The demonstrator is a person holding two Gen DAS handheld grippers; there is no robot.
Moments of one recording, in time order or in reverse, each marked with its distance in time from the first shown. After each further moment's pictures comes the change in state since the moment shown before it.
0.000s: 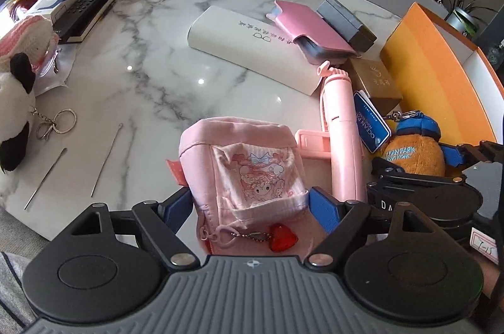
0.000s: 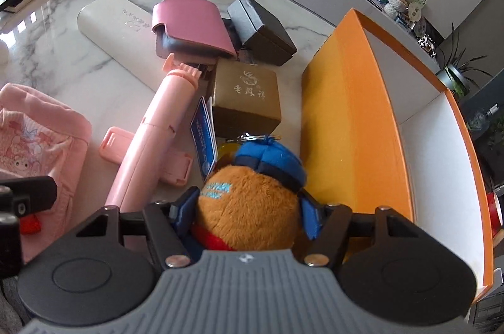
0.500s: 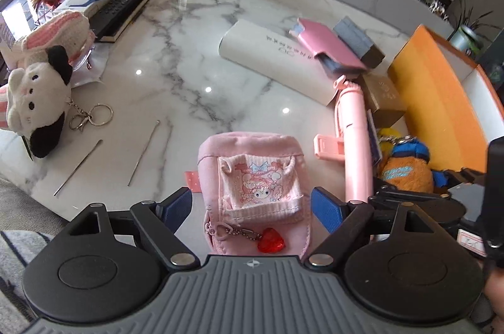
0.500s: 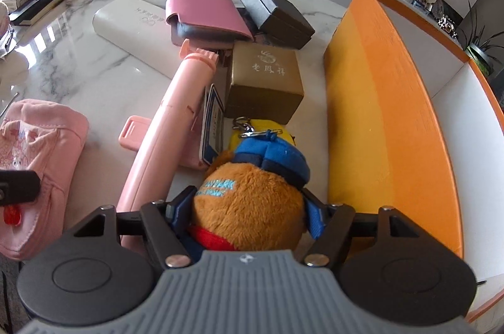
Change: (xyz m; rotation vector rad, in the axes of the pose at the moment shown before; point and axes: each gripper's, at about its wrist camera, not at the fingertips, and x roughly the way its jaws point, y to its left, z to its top) left arm -0.039 0.029 -0.013 -0.060 -0.065 -0.008; right arm 0.006 -0.007 -0.020 0.073 -0.011 0.133
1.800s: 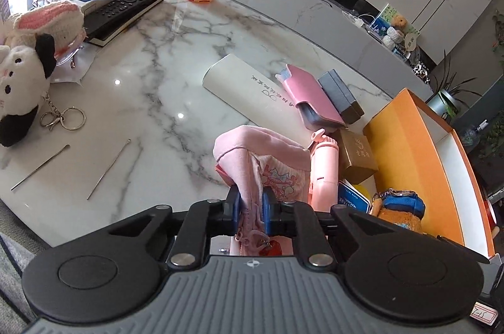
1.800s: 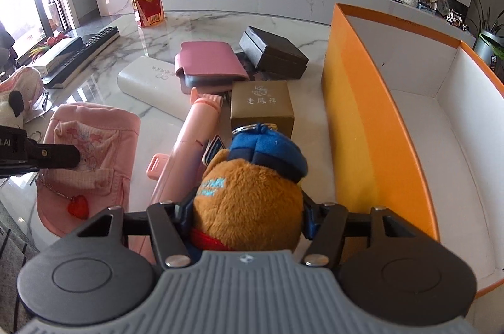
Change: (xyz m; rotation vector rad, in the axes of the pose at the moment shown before) left arm 0.013 0.006 0.002 -0.156 -0.143 -0.126; right arm -0.032 -0.035 -0.017 0.145 -0.175 0.174
